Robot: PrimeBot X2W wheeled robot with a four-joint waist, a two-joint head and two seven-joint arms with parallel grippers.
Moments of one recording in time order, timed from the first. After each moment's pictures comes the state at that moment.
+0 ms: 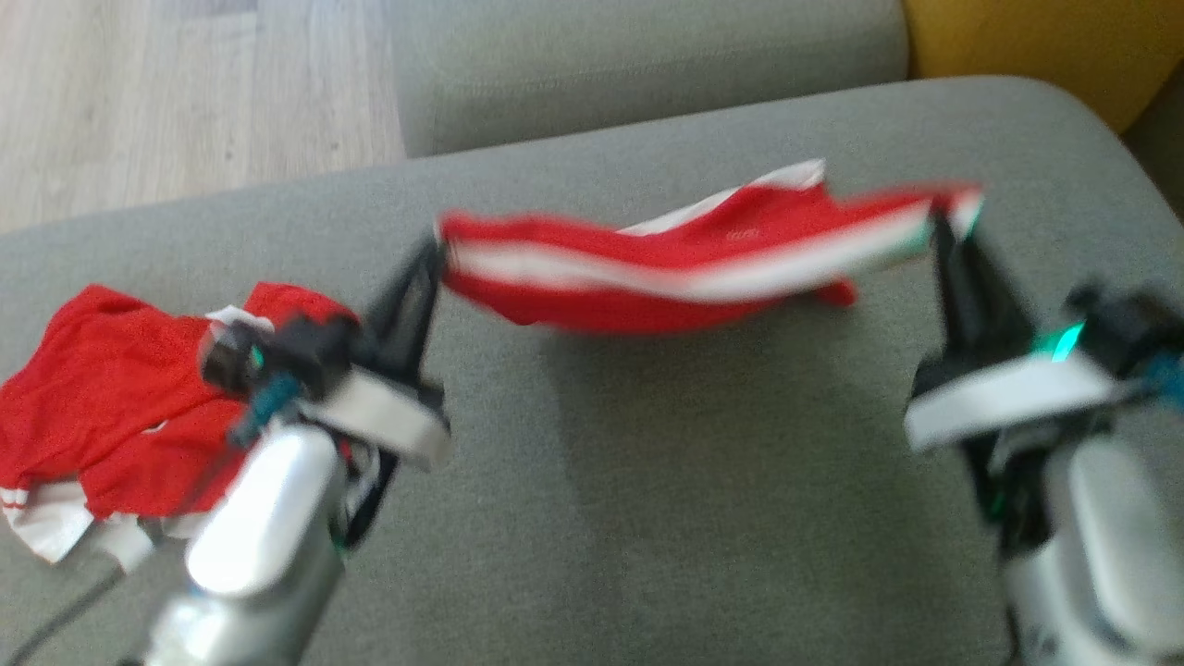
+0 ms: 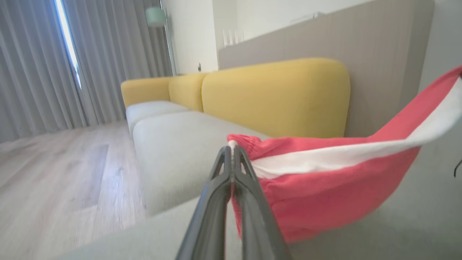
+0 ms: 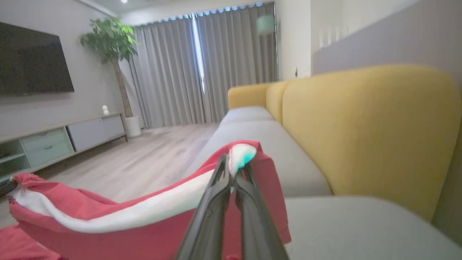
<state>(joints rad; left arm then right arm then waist) -0.49 0.24 -0.55 0.45 -0.39 -0.08 -0.22 -0.21 -0.07 0.06 0.07 0.22 0.13 -0.01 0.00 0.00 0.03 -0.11</state>
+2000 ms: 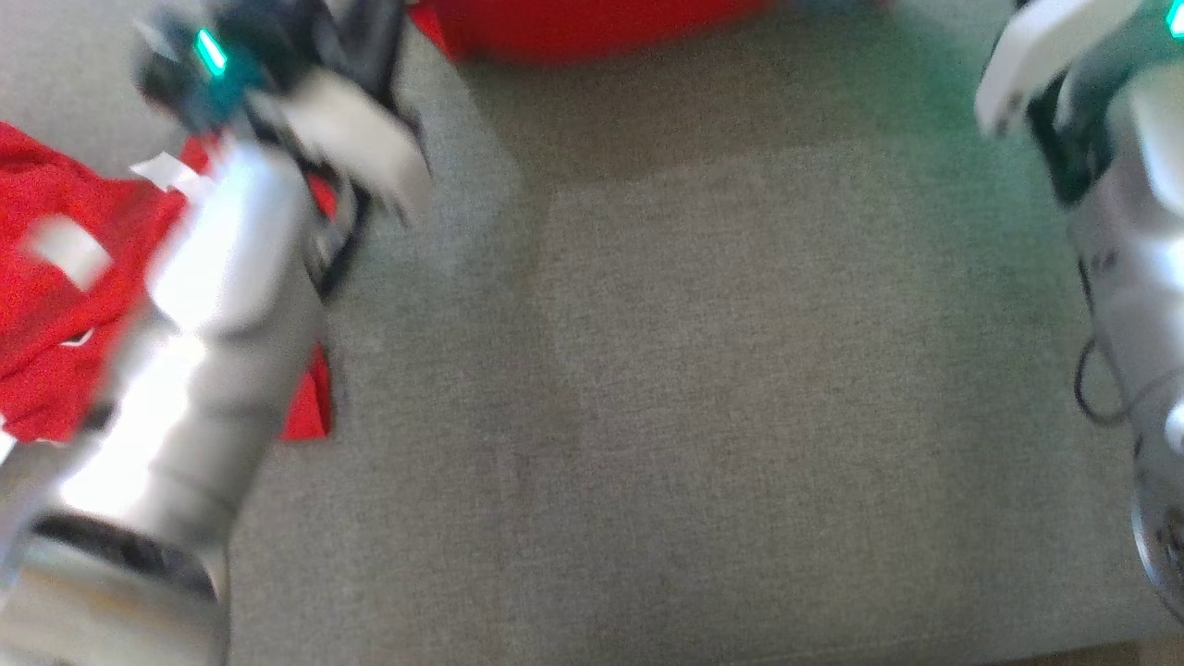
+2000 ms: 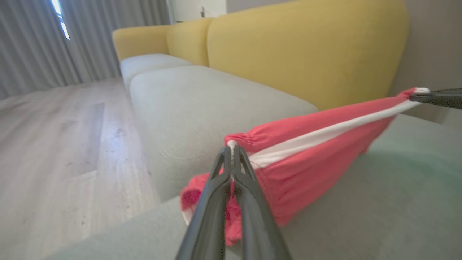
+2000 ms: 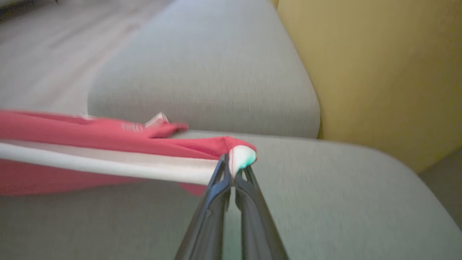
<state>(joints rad) -1.07 0.18 -0.64 0.86 -0.46 -0.13 -0.21 -1.15 -0.21 0.15 1.15 0.11 0.13 -0.04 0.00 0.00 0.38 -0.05</state>
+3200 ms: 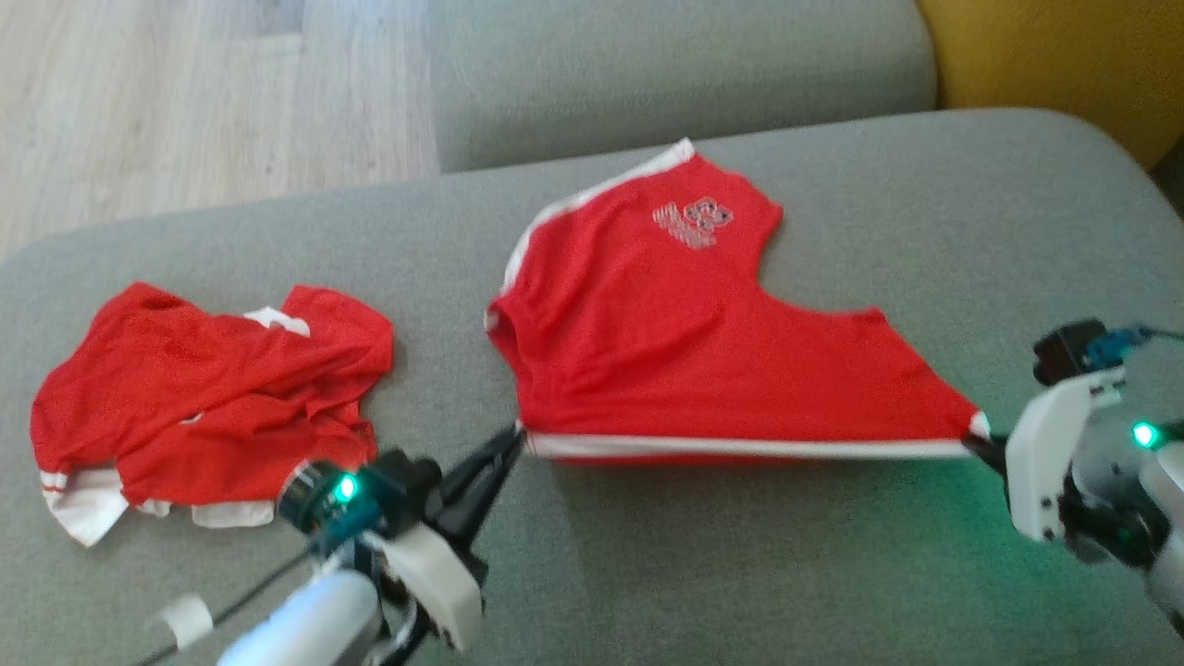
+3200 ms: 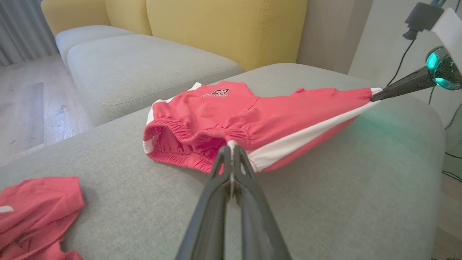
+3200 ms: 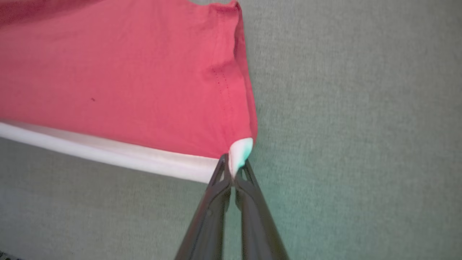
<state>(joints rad) -0.44 0.38 -0.95 0.42 -0.62 -0.04 -0.16 -0.48 -0.61 0.72 0.62 0.84 0.13 0.50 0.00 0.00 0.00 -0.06</state>
